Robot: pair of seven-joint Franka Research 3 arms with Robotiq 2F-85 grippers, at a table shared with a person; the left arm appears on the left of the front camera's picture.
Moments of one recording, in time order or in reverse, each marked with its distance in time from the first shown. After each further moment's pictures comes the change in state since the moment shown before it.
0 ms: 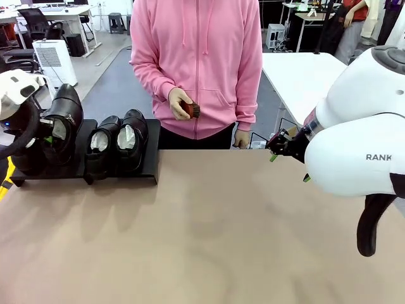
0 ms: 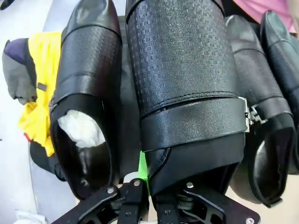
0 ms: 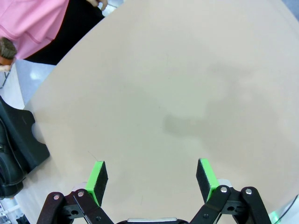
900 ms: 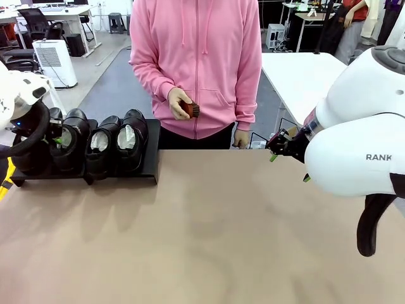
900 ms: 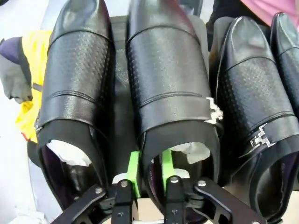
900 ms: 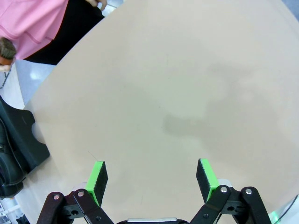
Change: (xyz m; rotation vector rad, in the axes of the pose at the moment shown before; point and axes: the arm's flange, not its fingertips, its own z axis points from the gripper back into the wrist) left arm 0.015 -0.007 -0.025 0.002 0.040 0.006; right arm 0.000 0.000 0.000 0.000 0.000 0.000
